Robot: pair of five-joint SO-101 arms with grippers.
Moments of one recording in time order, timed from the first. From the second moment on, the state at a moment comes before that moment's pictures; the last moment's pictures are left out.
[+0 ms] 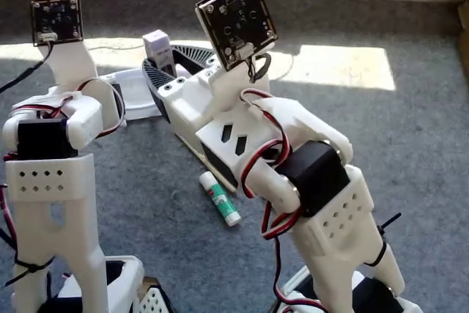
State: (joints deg) left arm -9.3 -33.4 10.9 77.6 11.7; right arm -44.1 -26.2 -12.8 61.1 -1.4
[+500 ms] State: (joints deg) left arm -8.9 -33.4 10.9 77.6 11.7; right arm -44.2 -39.6 26.4 21.3 3.1
